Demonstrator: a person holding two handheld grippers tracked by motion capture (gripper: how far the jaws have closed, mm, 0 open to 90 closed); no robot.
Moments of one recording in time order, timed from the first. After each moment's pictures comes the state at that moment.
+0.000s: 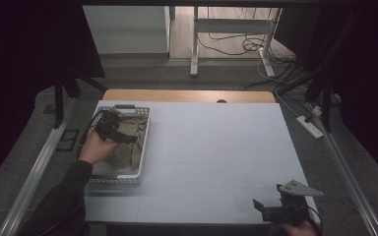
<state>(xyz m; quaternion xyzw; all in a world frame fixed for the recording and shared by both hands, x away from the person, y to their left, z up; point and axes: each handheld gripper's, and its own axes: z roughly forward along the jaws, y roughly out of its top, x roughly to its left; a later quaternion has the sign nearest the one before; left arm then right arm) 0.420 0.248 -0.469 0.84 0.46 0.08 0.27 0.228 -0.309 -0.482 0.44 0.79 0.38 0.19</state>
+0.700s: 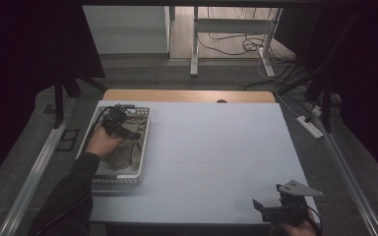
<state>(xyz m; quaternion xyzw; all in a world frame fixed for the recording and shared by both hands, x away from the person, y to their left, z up) 0.450 0.238 -0.482 0.85 0.46 0.08 0.23 0.227 -0.308 -0.482 0.44 0.79 0.38 0.19</state>
